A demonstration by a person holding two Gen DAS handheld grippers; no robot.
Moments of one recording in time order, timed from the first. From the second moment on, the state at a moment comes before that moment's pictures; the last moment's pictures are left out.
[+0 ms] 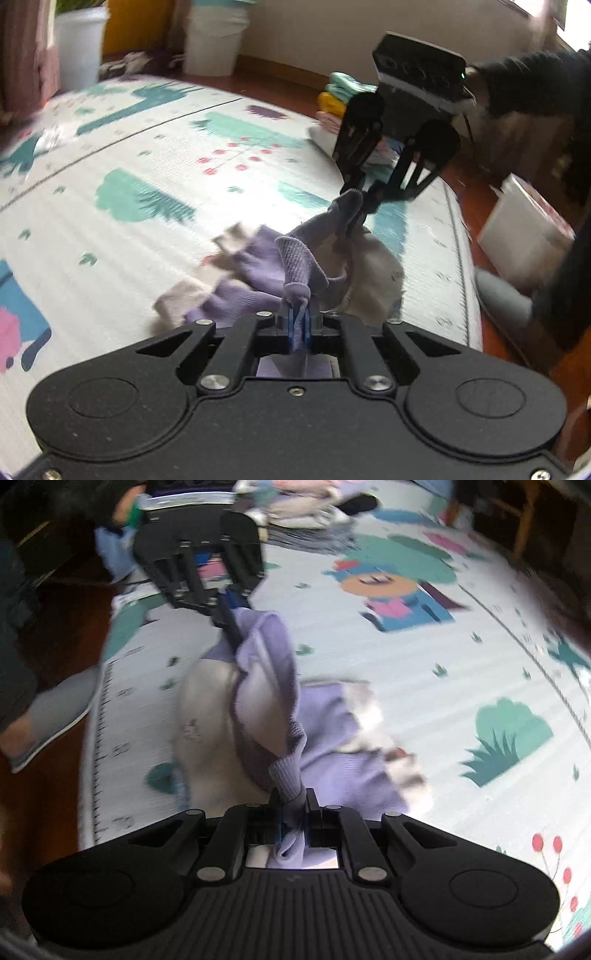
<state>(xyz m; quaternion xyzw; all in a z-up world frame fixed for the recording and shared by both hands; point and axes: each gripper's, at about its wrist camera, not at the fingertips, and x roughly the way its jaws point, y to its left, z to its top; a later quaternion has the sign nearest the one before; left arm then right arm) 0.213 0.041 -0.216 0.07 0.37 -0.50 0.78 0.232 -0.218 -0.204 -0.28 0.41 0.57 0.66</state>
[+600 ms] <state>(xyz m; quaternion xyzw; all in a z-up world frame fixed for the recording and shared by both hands) 0.289 0.043 -0.276 -0.03 0.47 -0.40 0.79 0.315 -0.217 -0.270 -0.17 0.48 0.45 0.73</state>
